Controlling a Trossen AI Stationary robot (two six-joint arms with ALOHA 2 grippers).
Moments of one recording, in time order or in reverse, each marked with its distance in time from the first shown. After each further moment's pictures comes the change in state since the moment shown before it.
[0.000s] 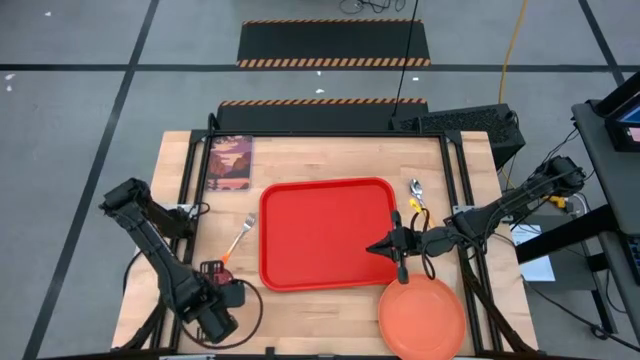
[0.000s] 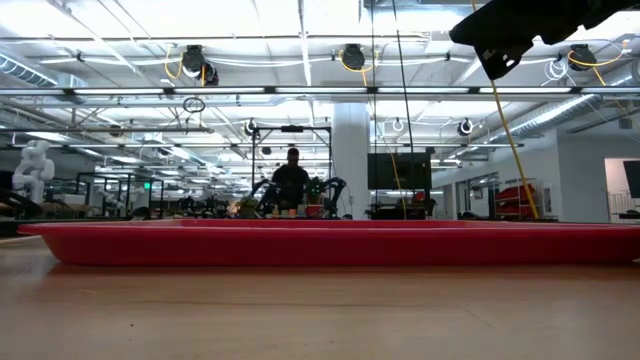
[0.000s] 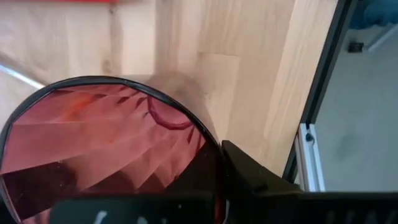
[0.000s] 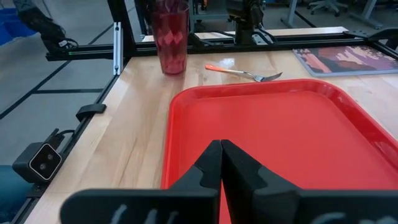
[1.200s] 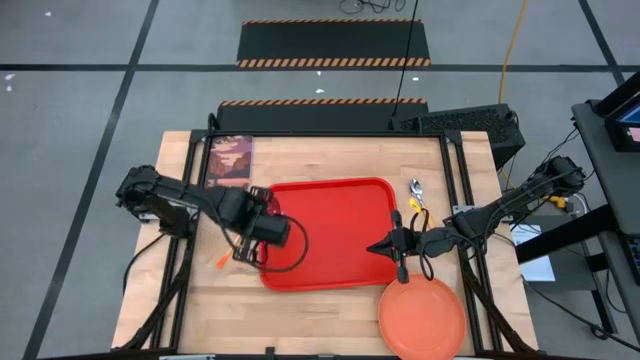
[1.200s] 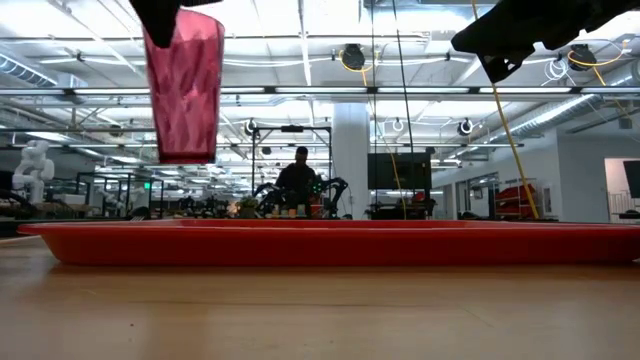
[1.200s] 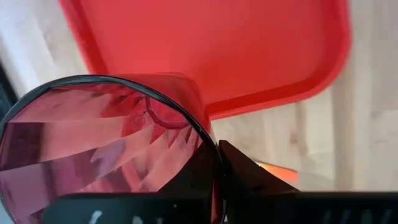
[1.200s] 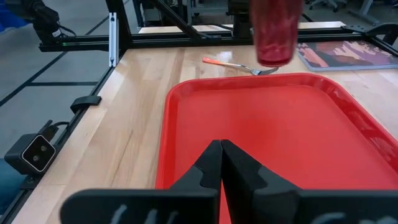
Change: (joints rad) left arm 0.578 0.000 0.226 -0.205 -0.279 0.916; right arm 0.000 0.000 0.000 -0.030 0.005 -0.003
